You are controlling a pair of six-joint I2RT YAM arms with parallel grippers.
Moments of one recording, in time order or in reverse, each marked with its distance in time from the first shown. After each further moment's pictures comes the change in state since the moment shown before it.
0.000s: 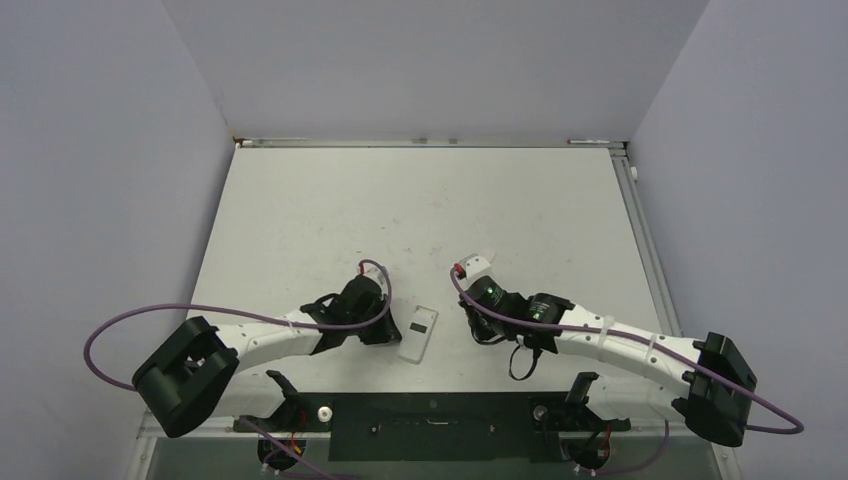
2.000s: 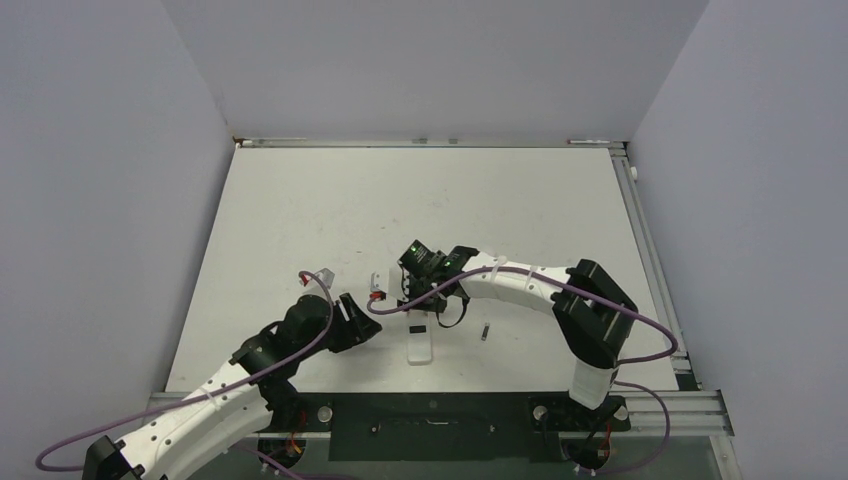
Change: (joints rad) left arm 0.059 -0.703 -0.117 -0.349 -0.138 -0.153; right arm -0.048 0.663 0.509 -0.061 -0.360 -1.000
